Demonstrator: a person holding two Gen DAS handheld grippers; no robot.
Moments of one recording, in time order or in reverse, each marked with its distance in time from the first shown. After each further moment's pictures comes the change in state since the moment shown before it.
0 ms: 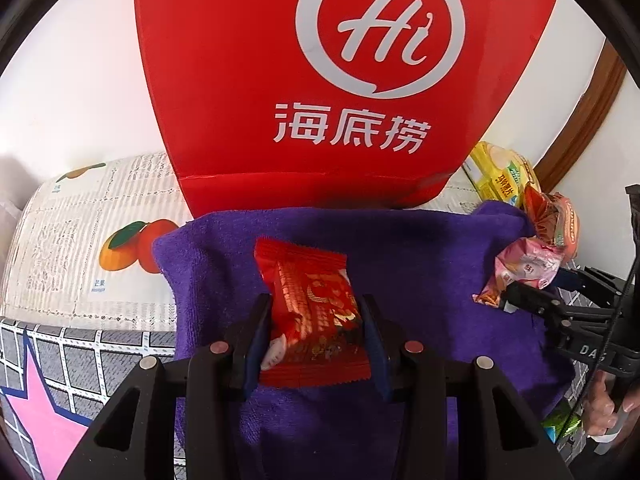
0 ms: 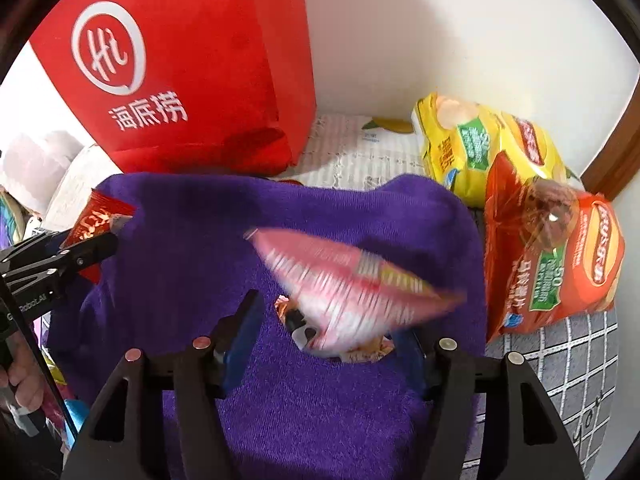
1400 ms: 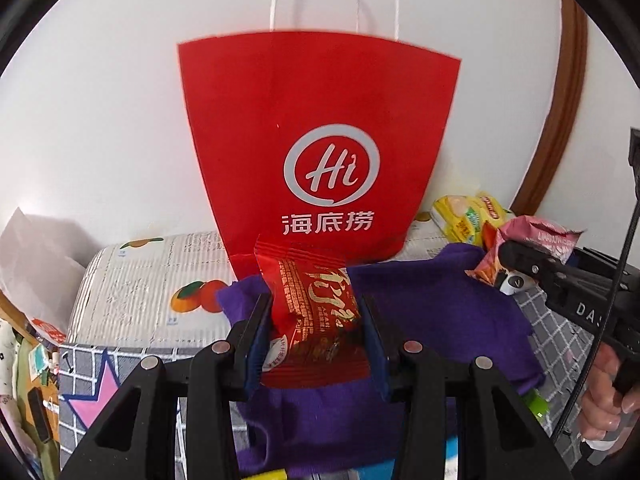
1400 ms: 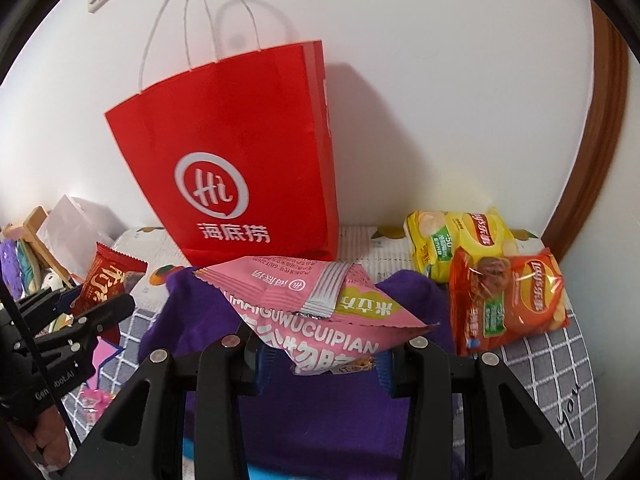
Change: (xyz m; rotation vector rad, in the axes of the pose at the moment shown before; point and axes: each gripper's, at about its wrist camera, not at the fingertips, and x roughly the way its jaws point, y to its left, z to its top) left arm -0.105 -0.030 -0.003 0.086 -0.216 0.103; right arm -0.107 0.028 0.001 0.062 -0.302 0.002
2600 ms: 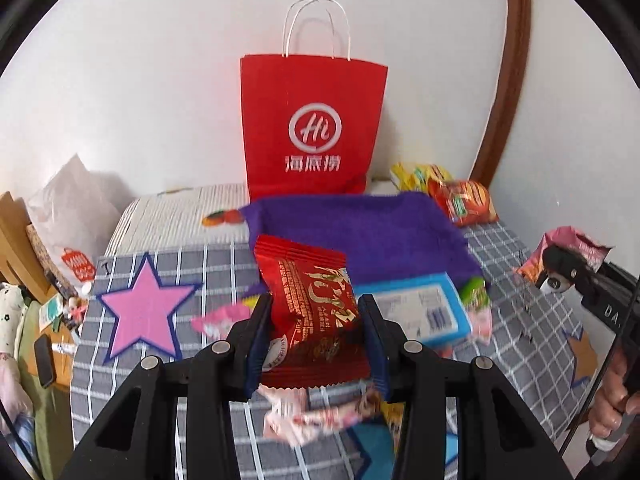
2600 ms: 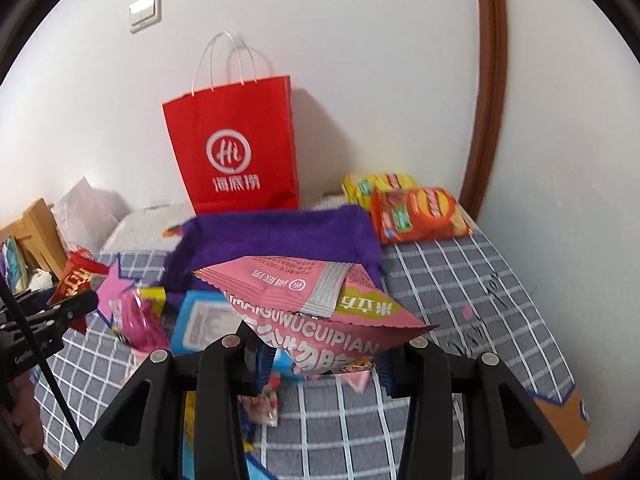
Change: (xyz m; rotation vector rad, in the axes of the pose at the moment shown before) left arm -0.151 0.001 -0.116 -0.008 -0.045 -0.050; right arm -0.184 0.029 -0.144 0.048 -0.107 -0.151
